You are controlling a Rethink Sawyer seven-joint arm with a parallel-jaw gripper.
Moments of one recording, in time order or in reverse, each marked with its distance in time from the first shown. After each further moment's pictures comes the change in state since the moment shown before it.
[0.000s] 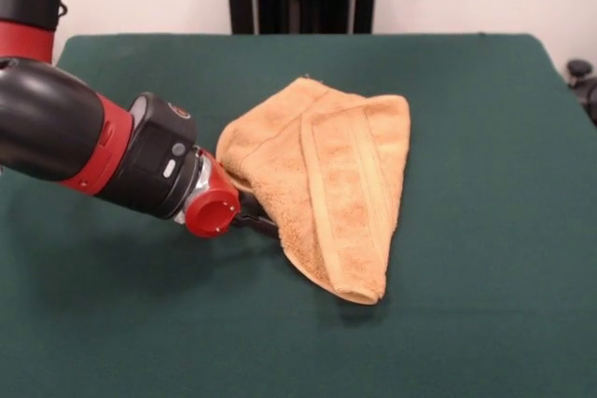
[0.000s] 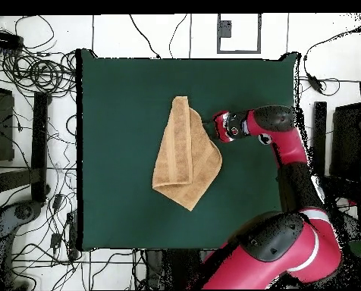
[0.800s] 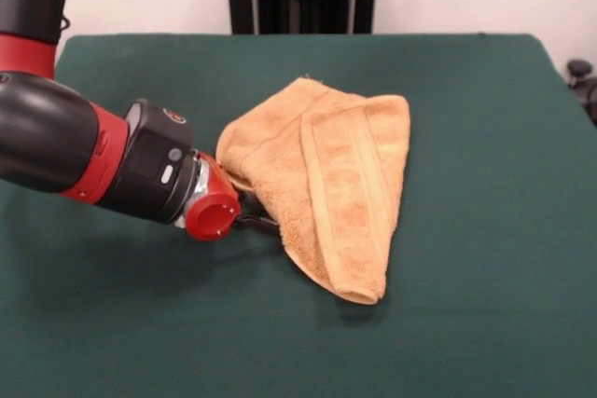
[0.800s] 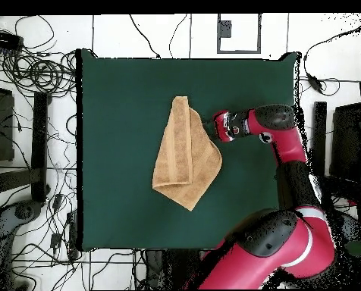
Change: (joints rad) arm 0.007 0.042 0.000 -0.065 0.019 0.078 0.000
